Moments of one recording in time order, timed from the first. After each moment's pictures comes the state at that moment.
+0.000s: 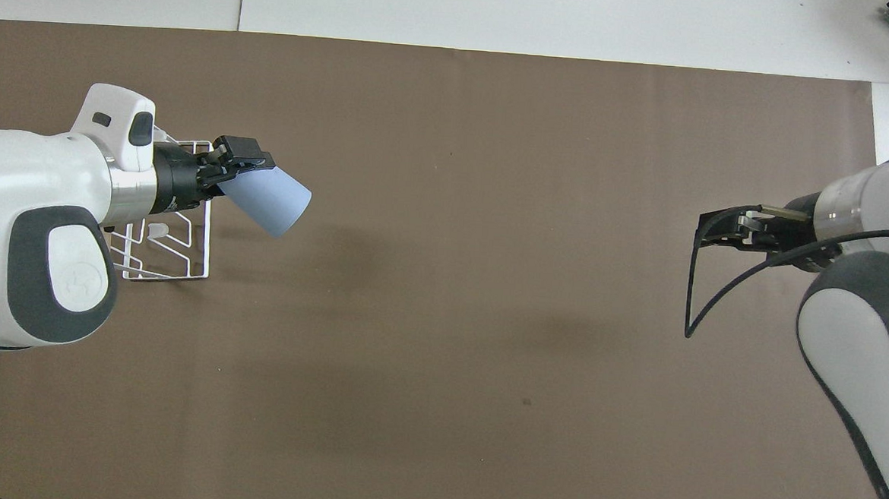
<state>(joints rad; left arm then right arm) -0.19 0.02 -0.03 -2.03 -0.42 2.39 -0.32 0.07 -0.03 -0.05 -1.80 0.09 1.79 0.19</state>
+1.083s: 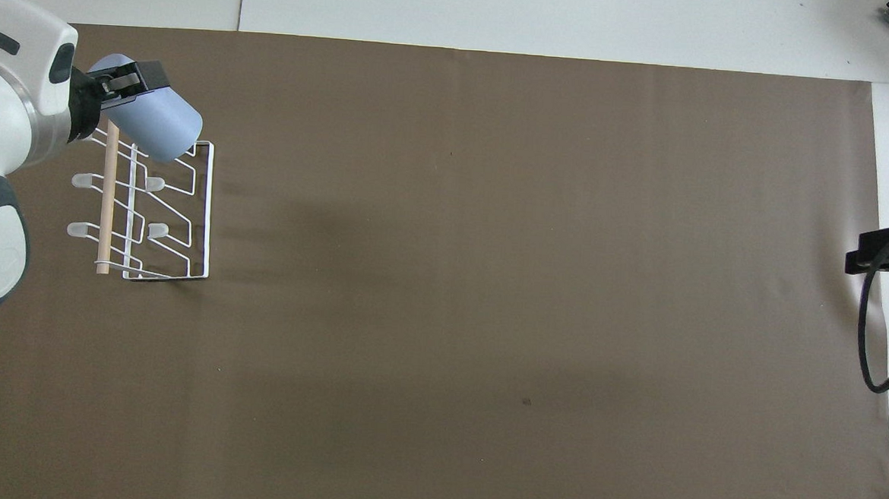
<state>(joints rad) -0.19 0.01 0.02 -1.86 0.11 2.46 -0.50 -0.01 -0.05 -0.07 -1.55 -0.01 1.46 0.10</state>
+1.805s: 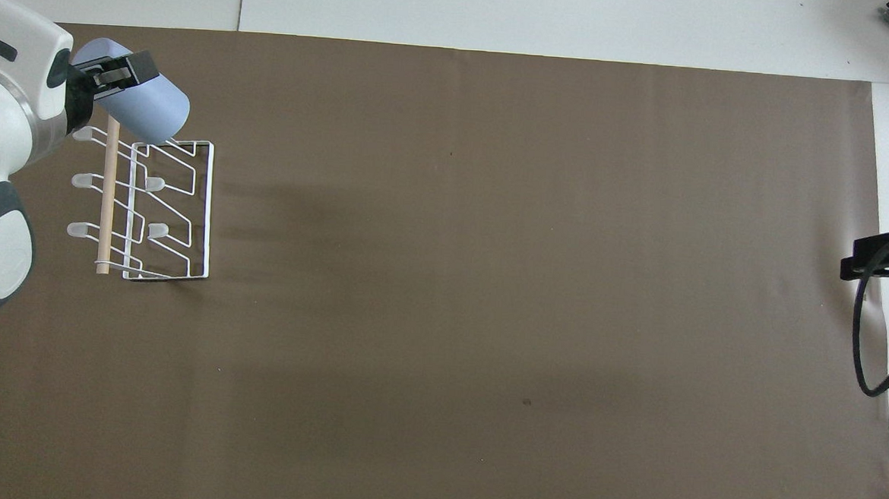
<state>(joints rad) -0.16 0.06 0.05 -1.94 0.20 2.68 -0.48 -0.01 -0.06 -0.07 -1.58 -0.01 1.46 0.10</state>
